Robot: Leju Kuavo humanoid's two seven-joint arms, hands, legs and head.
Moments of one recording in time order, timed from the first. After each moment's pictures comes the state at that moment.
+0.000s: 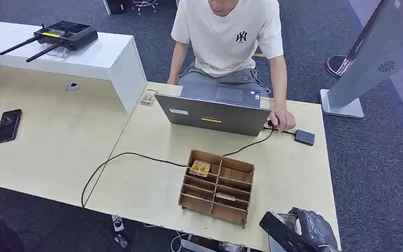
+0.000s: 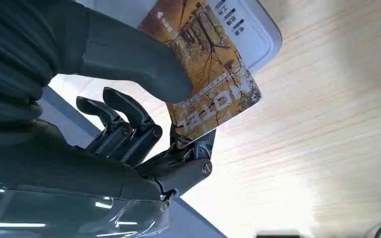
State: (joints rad) left arm 0.00 -0.13 0.15 -0.20 -1.02 0.05 0.20; right arm 0.09 -0.37 0.48 -1.63 0.66 0.10 0.50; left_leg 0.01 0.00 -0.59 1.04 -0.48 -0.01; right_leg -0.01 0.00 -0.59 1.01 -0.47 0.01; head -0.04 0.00
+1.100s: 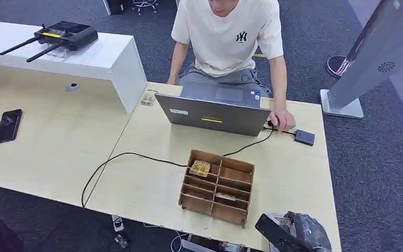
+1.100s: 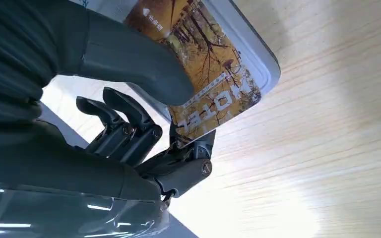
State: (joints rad) left arm -0.01 -0.13 0.15 -0.20 -1.03 0.05 0.20; right arm 0.08 -0.36 0.50 -1.59 0.64 0.10 0.51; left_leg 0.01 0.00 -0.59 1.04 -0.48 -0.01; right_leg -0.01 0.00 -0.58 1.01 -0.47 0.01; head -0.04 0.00
